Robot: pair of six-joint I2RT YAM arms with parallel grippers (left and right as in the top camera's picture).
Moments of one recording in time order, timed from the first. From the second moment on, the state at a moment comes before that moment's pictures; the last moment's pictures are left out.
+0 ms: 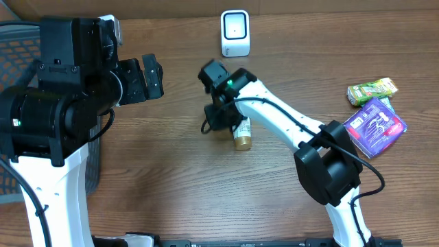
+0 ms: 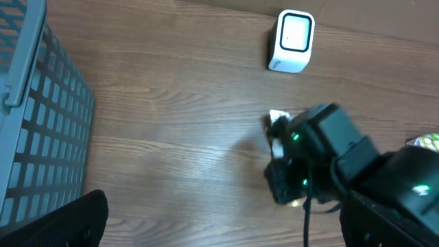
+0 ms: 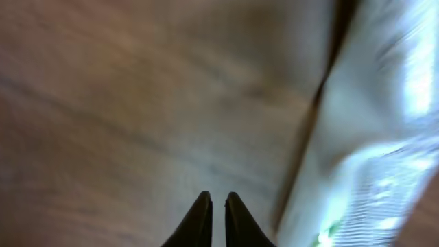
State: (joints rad) left arm -0.13 1.51 2.22 -1.57 -0.01 -0.28; right arm 0.71 2.20 1.83 -1.05 -0.17 0.38
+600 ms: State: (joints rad) left arm -0.13 1.51 2.22 -1.57 -0.01 -0.28; right arm 0.71 2.20 1.78 -1.17 -0.07 0.38
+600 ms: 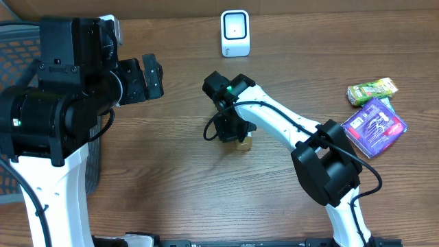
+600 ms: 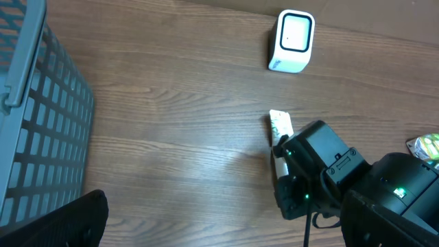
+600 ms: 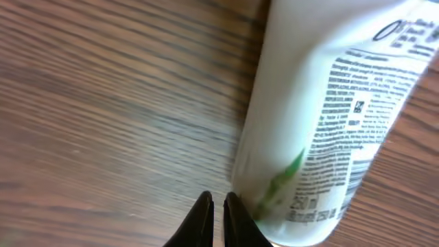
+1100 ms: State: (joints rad) left arm -0.13 1.51 2.22 -1.57 -0.01 -0.28; right arm 0.67 2.20 1.78 -1.21 0.28 0.38
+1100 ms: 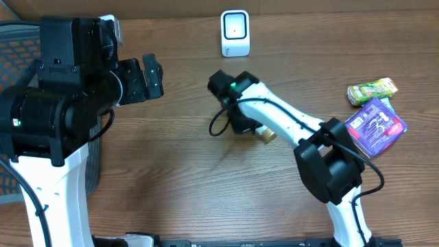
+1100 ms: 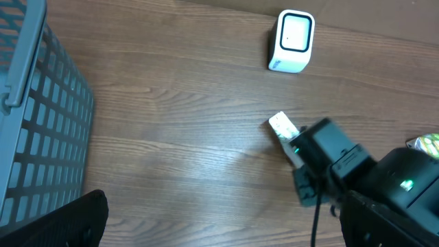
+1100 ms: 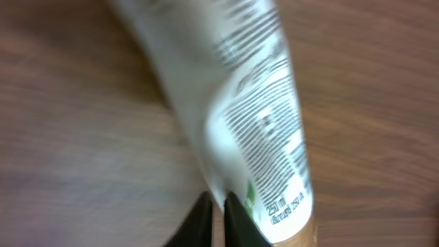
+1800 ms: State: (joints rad) left arm -0.13 1.51 2.22 -1.57 -0.01 -0.28; right arm 0.49 2.20 1.95 -0.97 0.09 0.28
